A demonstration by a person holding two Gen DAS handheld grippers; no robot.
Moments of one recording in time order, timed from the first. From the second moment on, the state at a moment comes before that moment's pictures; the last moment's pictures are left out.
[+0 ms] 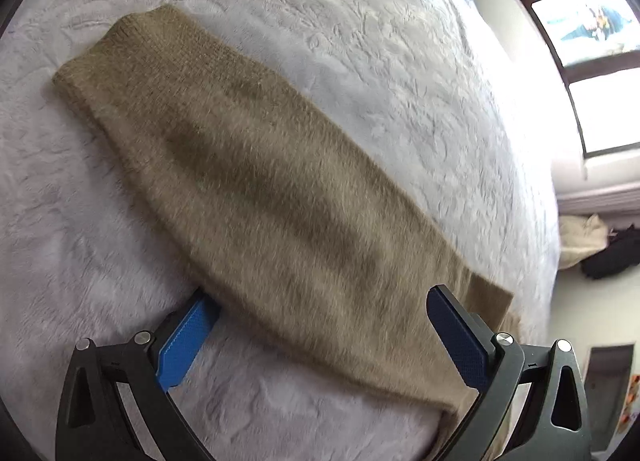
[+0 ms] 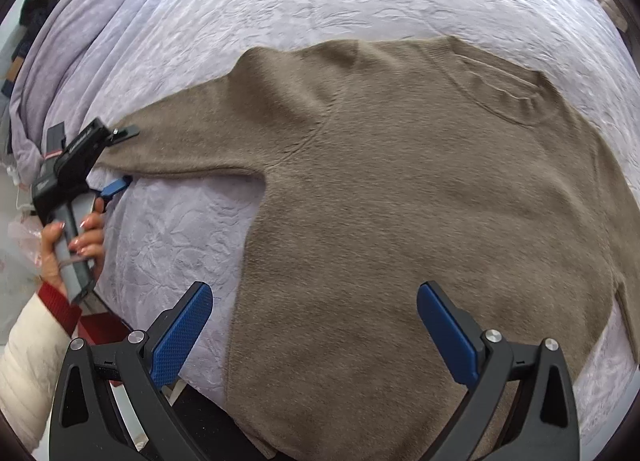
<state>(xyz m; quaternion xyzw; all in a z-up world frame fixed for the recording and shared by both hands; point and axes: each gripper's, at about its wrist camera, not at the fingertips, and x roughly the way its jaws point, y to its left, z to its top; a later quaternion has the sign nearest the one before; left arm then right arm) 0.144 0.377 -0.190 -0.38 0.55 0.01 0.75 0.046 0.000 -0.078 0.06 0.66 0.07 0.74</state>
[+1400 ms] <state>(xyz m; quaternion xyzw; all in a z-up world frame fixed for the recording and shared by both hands) 0.096 -0.040 -0.134 0.08 0.57 -0.27 0.78 -0.014 -0.219 -0.083 0.20 0.62 -0.11 0.75</state>
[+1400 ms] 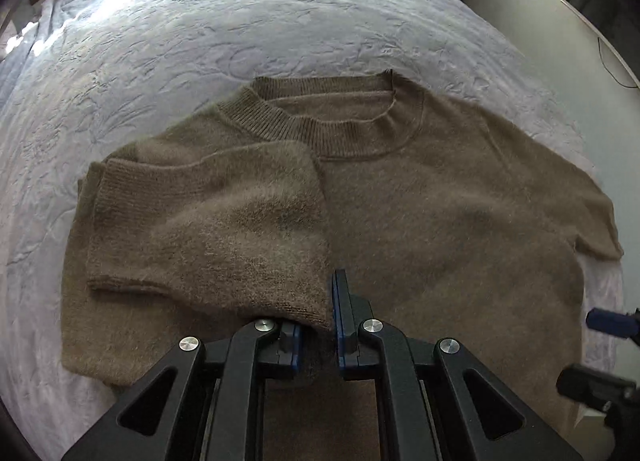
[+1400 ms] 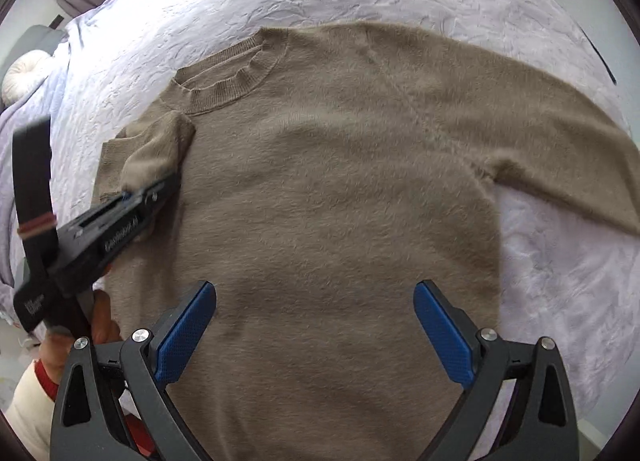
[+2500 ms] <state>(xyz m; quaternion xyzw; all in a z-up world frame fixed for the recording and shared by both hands) 0.112 0.090 -0.160 0.10 0.59 -0.01 0.80 0.080 -0.283 -0.138 0.33 0.54 -0.09 0.77</state>
